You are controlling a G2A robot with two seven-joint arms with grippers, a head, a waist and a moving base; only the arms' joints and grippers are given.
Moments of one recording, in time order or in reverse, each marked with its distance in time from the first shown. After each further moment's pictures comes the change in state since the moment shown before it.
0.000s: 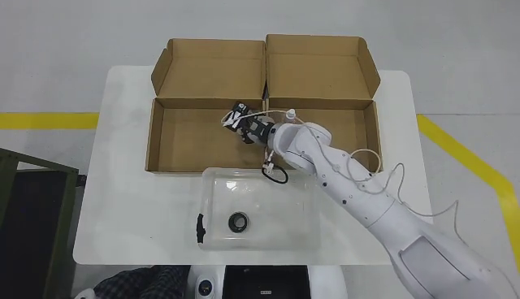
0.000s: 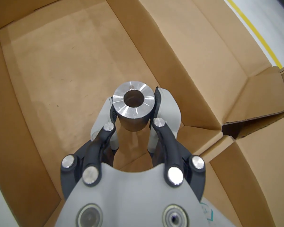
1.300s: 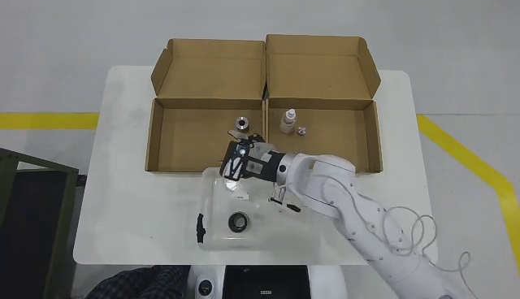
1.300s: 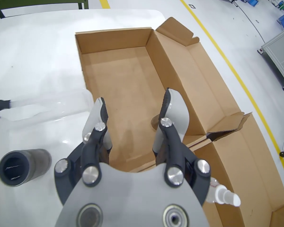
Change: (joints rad) left arm 0.000 0.000 0.000 0.000 0.000 0.000 0.000; right arm -0.391 0.095 0.247 -0.641 -0.215 -0.256 0.083
